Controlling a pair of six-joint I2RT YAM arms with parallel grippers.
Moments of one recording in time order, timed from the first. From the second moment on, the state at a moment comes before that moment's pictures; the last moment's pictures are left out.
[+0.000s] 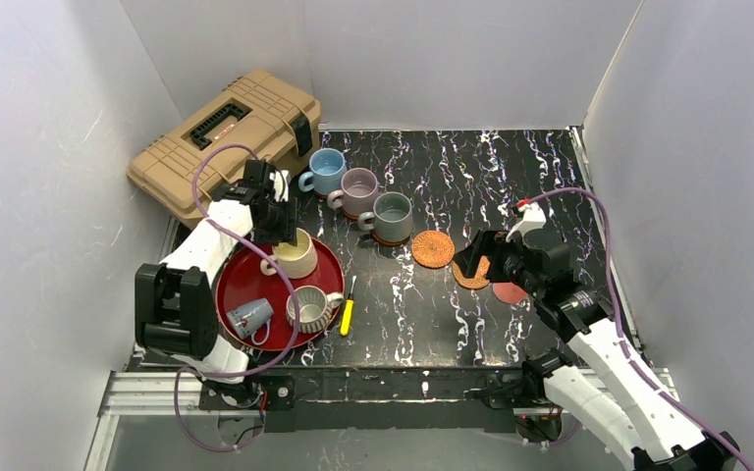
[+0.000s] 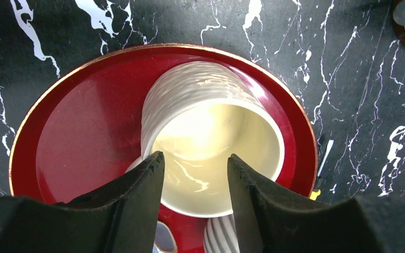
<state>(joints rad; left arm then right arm) -0.16 1.55 1.17 -0.77 0.07 -0.13 0.47 0.67 0.63 -0.43 -0.05 0.47</state>
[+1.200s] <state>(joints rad) -0.11 1.53 1.13 -0.76 0.03 -0.12 0.47 0.69 0.61 -0.40 -0.08 0.49</state>
